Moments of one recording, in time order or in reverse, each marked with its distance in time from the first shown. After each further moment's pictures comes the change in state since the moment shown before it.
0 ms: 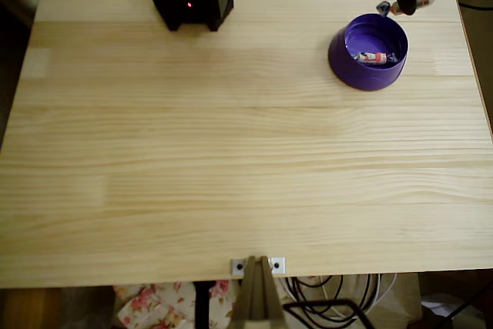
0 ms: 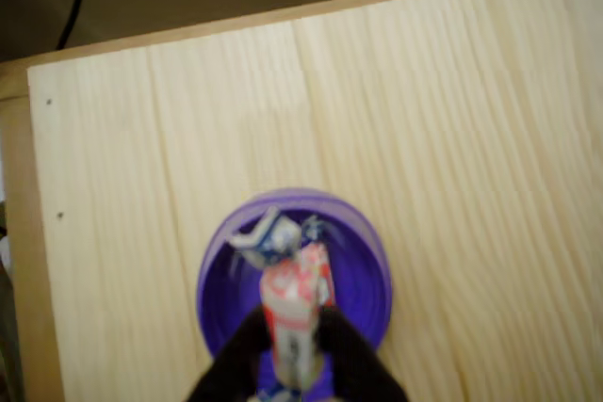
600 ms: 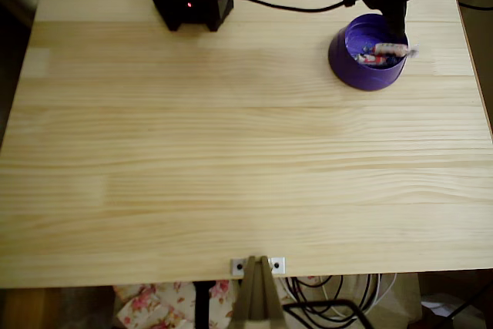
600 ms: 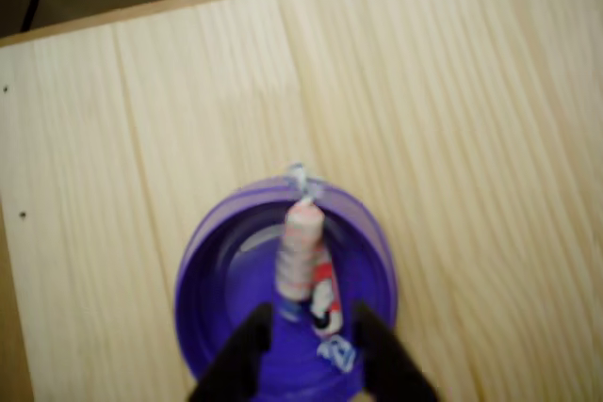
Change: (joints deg) arm 1.0 -1.8 5.3 -5.3 0.7
